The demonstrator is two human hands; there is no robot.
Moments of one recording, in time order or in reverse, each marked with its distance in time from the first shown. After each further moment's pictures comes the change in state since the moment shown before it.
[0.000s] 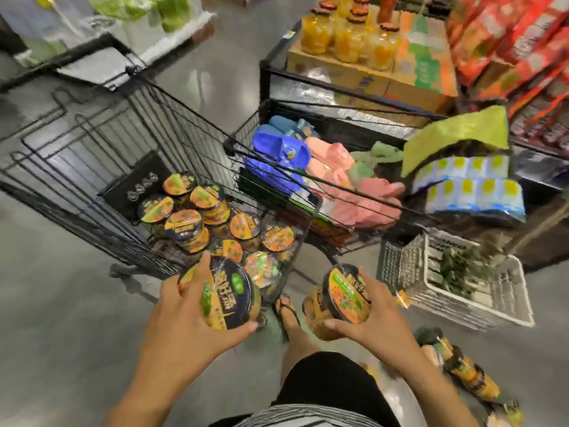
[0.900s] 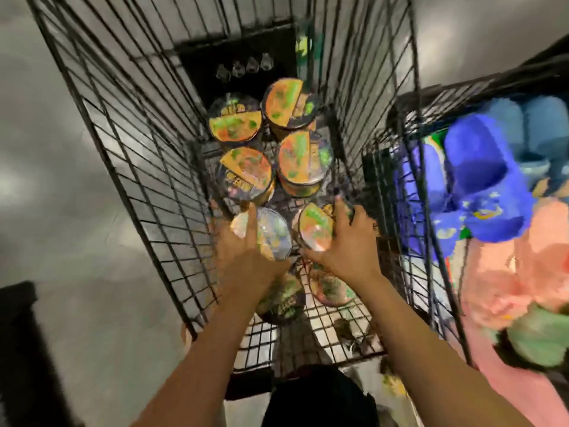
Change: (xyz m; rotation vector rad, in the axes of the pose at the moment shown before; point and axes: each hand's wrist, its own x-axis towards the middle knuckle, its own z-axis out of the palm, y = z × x) left_hand 0.306 -0.021 0.145 -0.074 0.043 -0.934; right_hand 0.443 -0.101 0.171 -0.780 -0.480 -0.700
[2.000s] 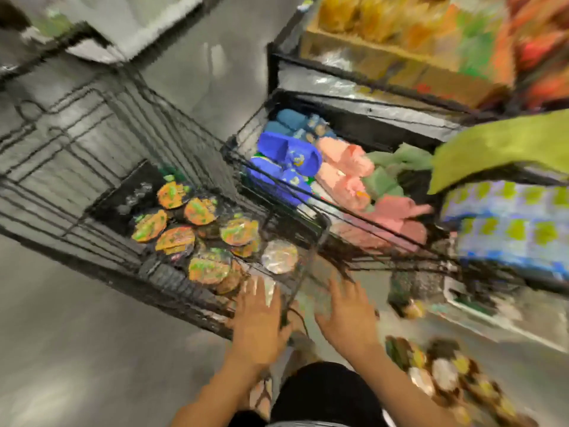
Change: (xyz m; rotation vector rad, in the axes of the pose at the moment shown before) left_hand -0.171 -0.084 -0.016 0.751 -0.050 1.120; right_hand -0.329 -0.088 0.050 0.057 0.417 0.691
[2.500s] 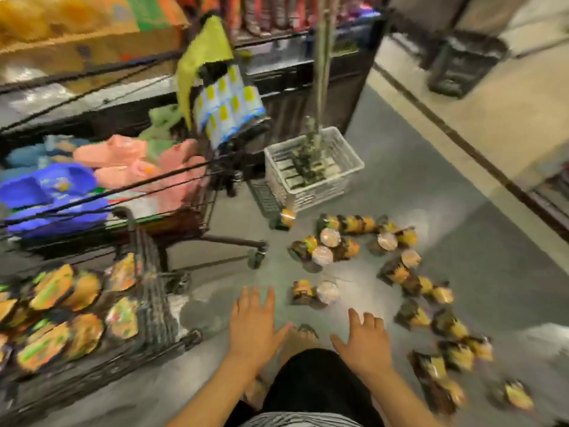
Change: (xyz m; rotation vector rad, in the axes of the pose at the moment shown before) left_hand -0.140 0.173 0.084 0.355 -0.154 0.722; right_hand -0.370 0.081 0.058 0.268 -0.231 1.075
